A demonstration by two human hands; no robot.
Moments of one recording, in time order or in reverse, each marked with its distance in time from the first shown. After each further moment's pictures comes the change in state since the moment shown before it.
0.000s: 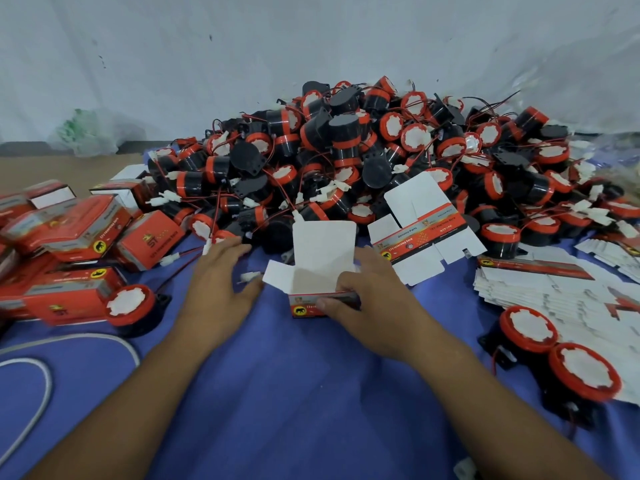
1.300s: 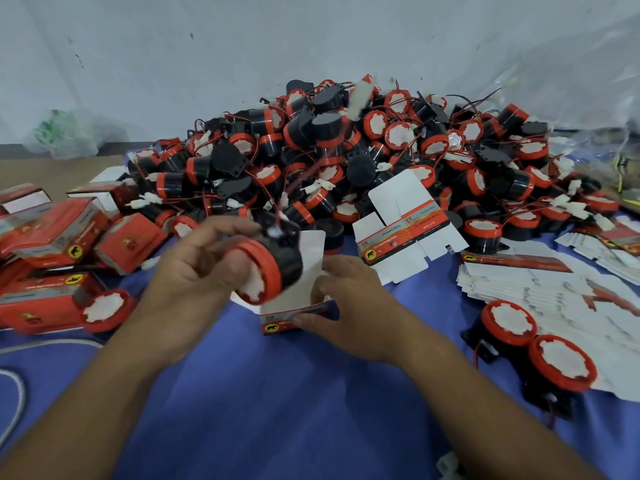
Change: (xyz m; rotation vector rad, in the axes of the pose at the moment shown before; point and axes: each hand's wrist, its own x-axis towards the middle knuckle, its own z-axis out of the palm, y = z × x) left_hand -0.021 0.059 -0.046 -1.026 -0.191 0.172; right_hand -0.005 -0.004 -0.003 -0.059 -0.014 -0.122
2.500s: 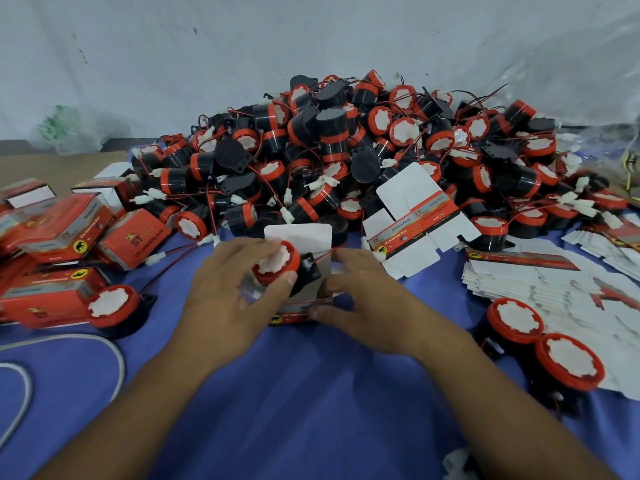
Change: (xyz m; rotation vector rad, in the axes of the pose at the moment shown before) left_hand -0.007 -0.038 0.011 0.843 0.133 0.148; right_hand 0.001 0.011 -0.008 0.072 -0.061 -0.071
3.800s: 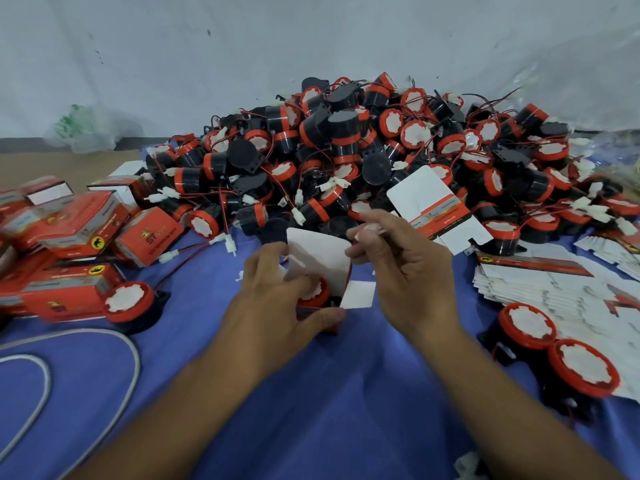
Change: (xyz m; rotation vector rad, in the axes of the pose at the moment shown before) left_hand -0.006 0.014 0.018 0.318 -0.248 -0.040; right_hand 0.003 -0.014 -0.001 0.560 0.804 -0.025
